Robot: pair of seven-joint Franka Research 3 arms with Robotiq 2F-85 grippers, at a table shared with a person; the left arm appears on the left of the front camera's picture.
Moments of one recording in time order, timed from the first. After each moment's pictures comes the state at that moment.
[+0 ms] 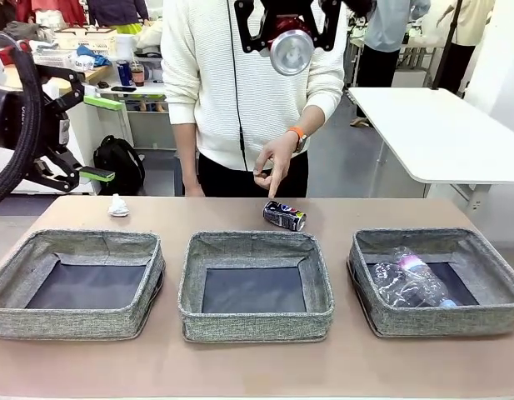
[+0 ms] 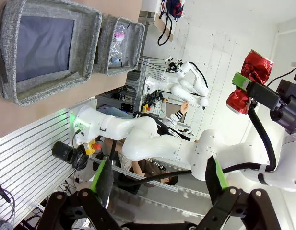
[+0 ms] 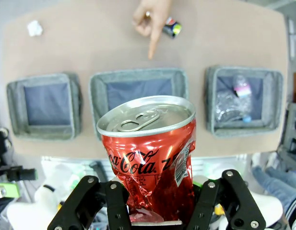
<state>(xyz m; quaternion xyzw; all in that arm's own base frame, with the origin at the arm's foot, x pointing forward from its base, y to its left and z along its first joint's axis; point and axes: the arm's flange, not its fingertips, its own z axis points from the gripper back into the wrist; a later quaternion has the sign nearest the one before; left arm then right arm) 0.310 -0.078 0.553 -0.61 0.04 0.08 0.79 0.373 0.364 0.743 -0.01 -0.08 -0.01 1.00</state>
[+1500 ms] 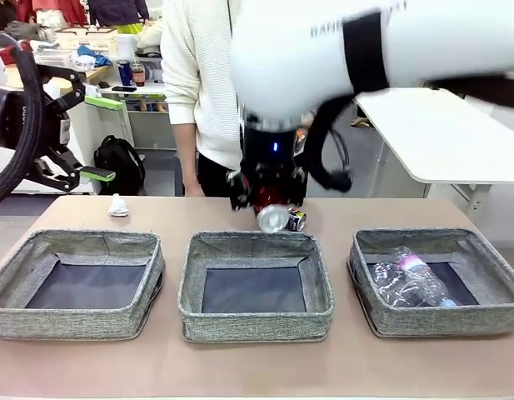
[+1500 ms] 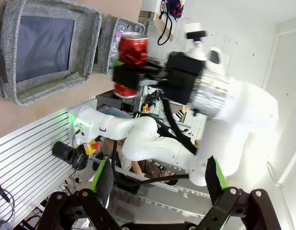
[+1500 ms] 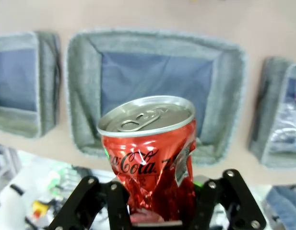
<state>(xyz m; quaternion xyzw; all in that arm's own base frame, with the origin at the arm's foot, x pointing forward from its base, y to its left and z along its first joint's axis) 0.309 -0.077 0.553 -0.61 0.04 0.08 0.79 0.356 0.376 0.496 0.03 -0.03 0.07 1.00</state>
